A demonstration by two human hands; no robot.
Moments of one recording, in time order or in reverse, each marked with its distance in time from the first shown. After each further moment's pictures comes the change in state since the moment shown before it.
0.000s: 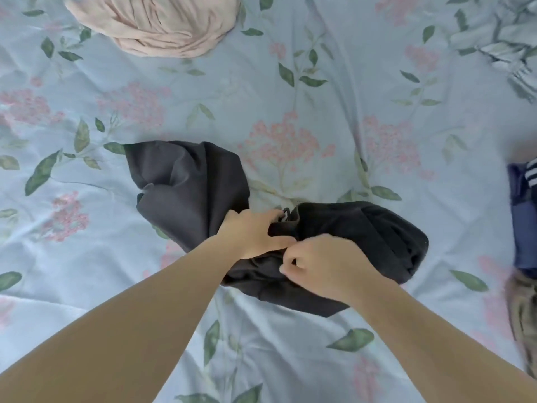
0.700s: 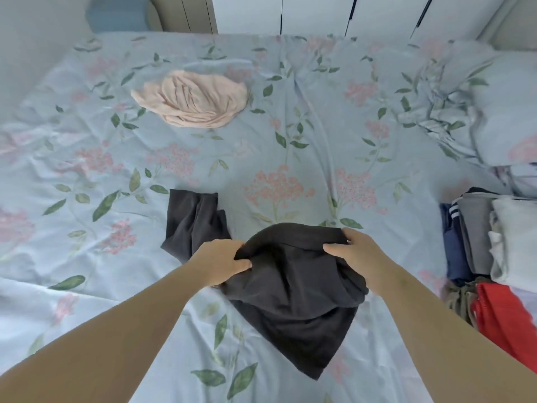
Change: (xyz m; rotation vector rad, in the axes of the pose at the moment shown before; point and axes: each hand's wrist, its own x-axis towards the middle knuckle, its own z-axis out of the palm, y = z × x) left_hand -0.133 0.006 -0.050 -0.172 0.094 -0.056; right_hand -0.088 0.017 -0.076 1.090 0.176 0.465
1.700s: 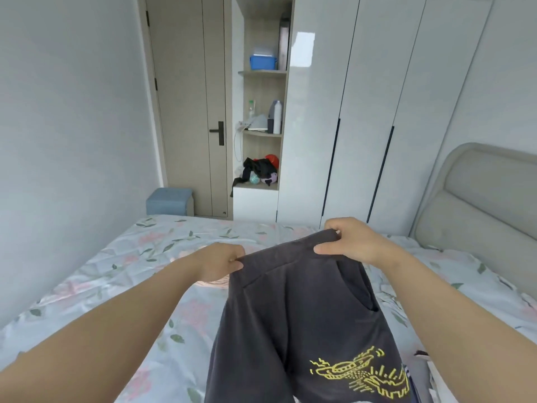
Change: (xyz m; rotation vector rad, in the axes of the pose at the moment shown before) left_hand -0.189 0.096 -0.289 0.192 0.430 0.260; right_hand -0.234 -0.298 -0.090 -0.617 0.172 -0.766
